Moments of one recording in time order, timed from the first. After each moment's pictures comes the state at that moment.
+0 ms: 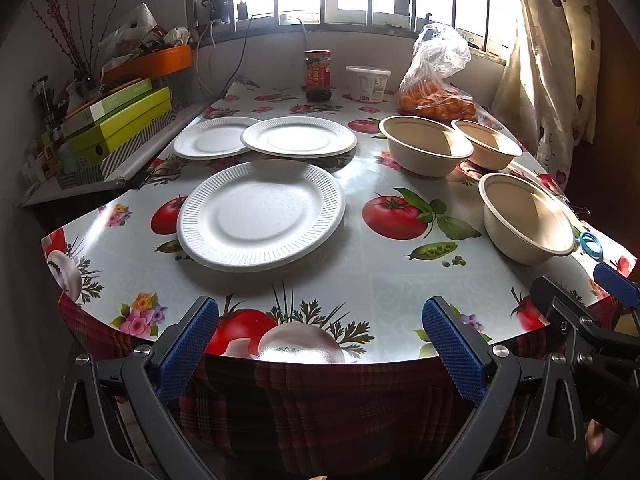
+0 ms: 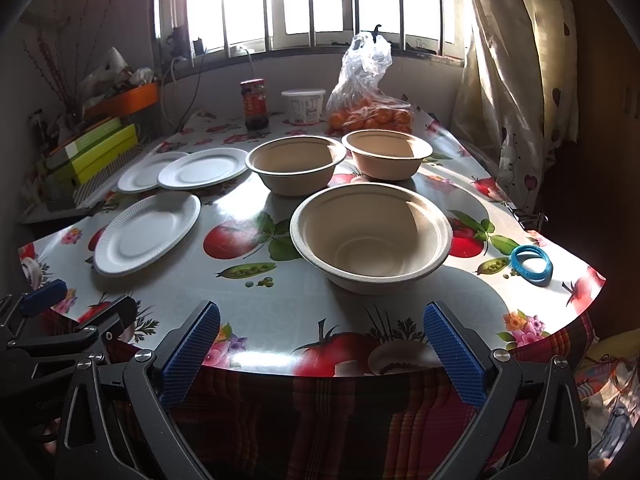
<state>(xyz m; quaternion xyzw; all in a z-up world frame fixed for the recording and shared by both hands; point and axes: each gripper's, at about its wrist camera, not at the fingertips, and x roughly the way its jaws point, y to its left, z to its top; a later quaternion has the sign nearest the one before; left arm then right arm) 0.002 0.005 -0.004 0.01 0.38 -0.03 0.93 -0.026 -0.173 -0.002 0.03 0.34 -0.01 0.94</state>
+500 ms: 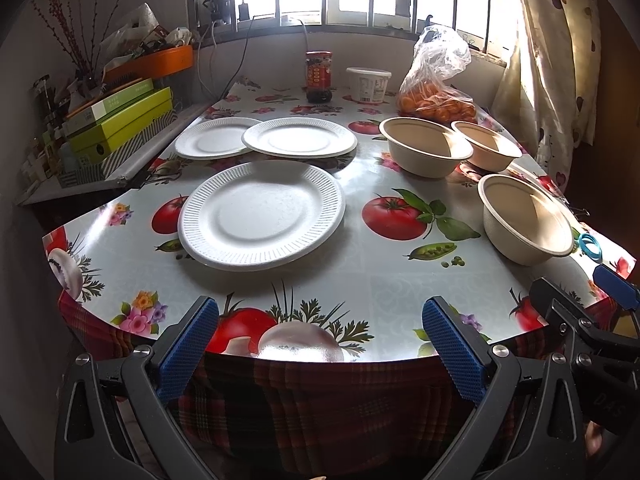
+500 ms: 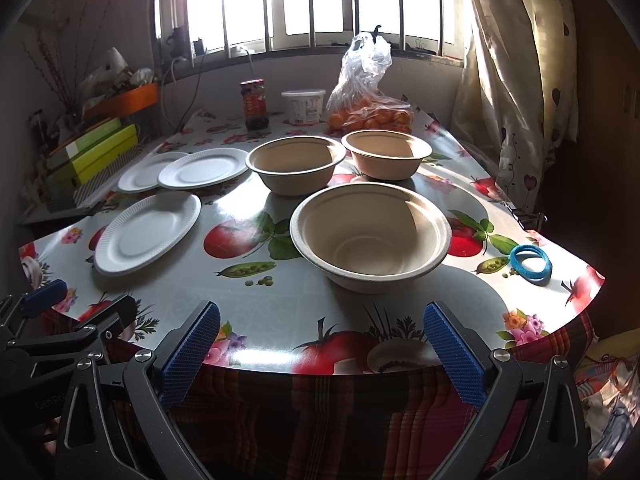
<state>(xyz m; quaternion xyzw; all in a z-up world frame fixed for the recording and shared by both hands) -0.001 0.003 -0.003 0.01 0.37 -0.03 0.93 -0.026 -0.174 -0.001 0.03 0.34 -0.01 0.94</state>
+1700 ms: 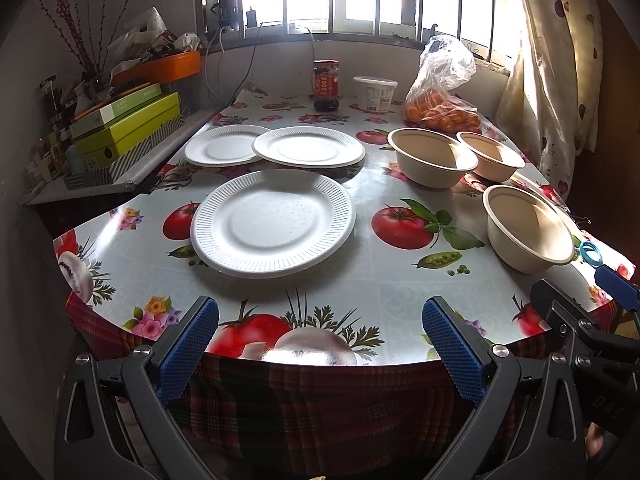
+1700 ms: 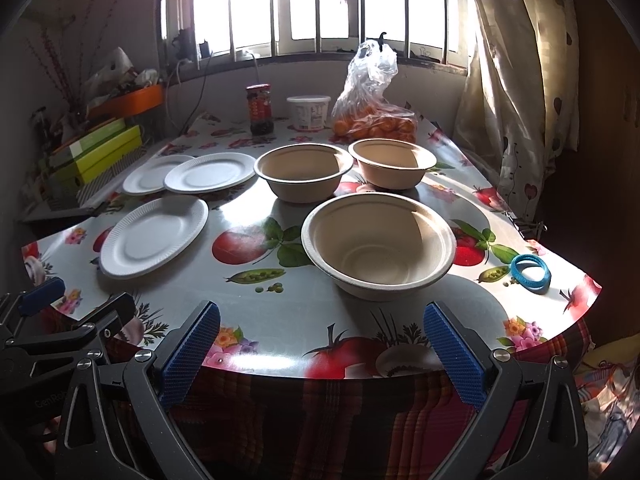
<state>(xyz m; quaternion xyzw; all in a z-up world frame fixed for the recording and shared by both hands) -0.004 0.014 0.004 0.01 0.36 -0.02 0.93 -0.027 -0.167 0.010 0.03 0.33 -0.01 0.94</state>
